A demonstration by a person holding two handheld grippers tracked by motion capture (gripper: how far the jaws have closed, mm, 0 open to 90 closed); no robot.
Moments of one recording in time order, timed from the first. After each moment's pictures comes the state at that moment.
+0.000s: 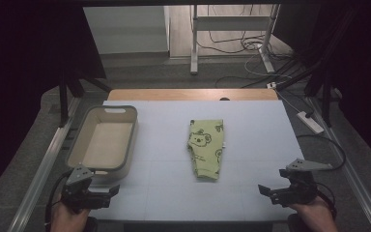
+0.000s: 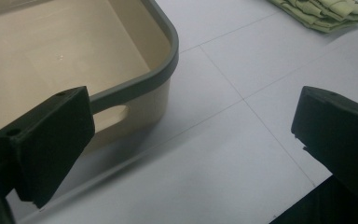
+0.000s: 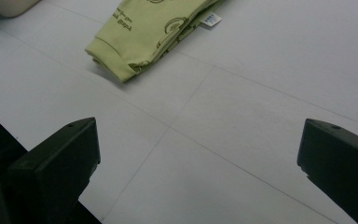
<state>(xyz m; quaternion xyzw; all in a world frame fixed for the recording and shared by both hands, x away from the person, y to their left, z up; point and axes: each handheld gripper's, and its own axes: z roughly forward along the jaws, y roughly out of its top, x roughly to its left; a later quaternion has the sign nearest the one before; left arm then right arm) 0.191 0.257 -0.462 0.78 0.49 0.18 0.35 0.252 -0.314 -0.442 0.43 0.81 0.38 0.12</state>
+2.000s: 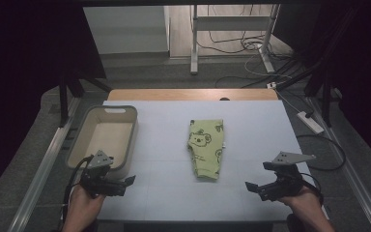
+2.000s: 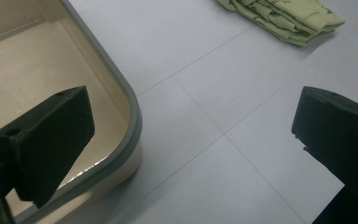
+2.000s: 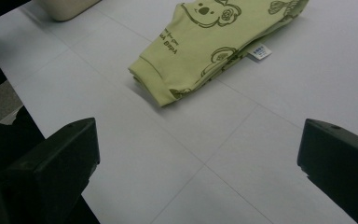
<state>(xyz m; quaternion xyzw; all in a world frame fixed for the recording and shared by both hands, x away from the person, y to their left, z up) 0.232 0.225 -0.453 0.81 0.44 0.16 0.36 0.269 -0.283 -0.436 0.35 0.84 0.41 0.09</state>
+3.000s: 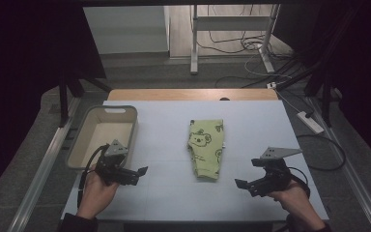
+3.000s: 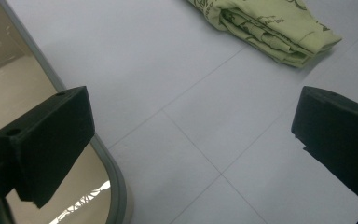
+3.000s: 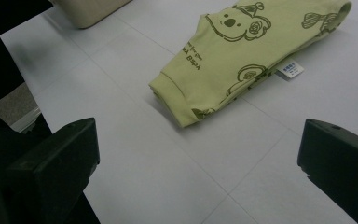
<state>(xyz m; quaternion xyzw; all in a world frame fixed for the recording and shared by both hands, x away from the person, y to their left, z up) 0.264 0.199 -0.447 0.82 0.41 0.16 0.36 0.281 -0.257 -0.435 0.33 0.84 0.42 0.07</state>
